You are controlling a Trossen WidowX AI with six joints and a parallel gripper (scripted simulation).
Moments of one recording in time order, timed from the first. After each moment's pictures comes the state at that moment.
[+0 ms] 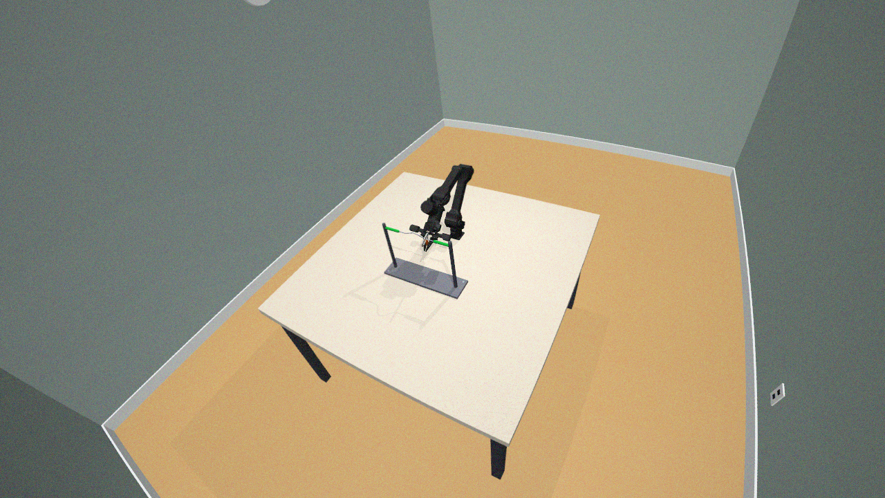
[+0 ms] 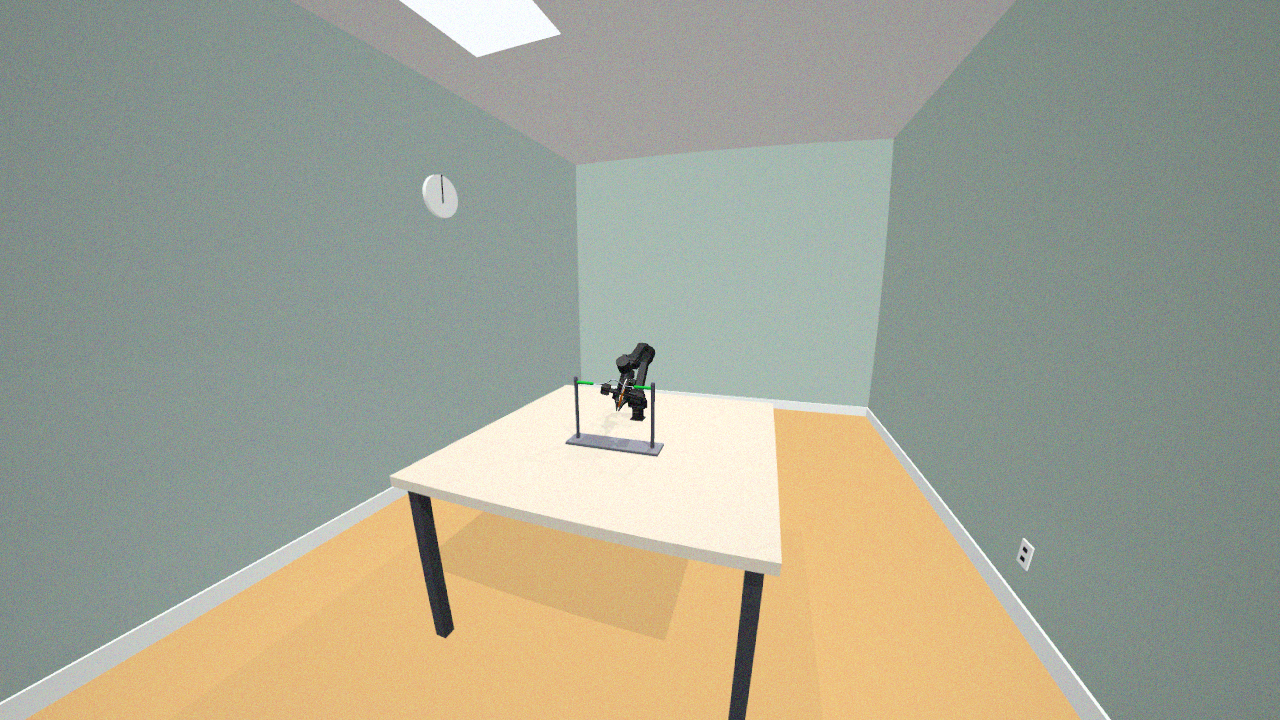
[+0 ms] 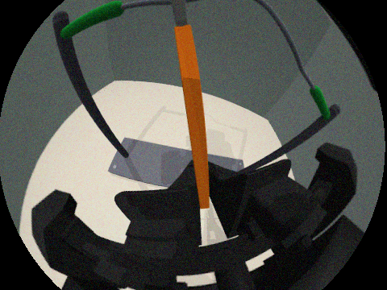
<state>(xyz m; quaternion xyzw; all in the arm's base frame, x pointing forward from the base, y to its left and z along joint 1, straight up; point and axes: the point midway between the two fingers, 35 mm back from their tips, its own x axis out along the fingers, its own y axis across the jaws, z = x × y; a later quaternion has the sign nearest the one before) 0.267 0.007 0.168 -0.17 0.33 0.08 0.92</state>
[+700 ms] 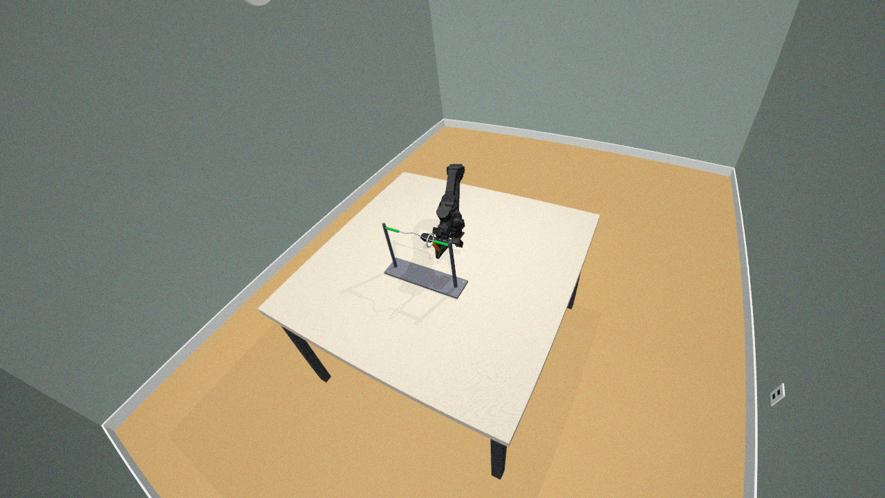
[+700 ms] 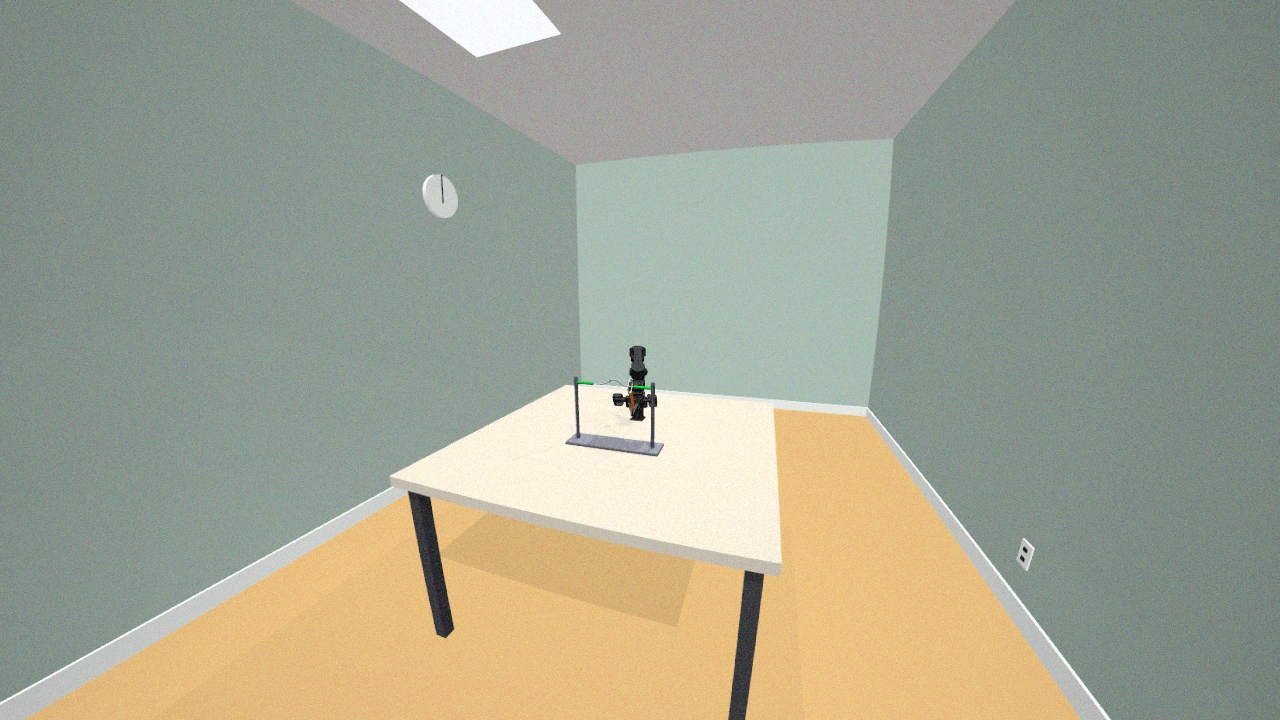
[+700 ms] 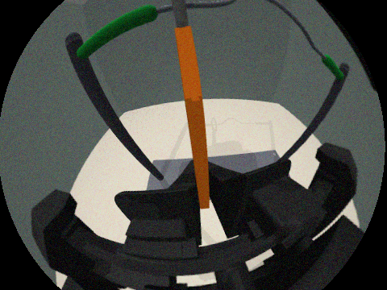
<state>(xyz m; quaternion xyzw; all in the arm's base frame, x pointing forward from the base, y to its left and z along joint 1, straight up) 0.272 0.071 0.153 -0.01 0.26 0.08 0.96</state>
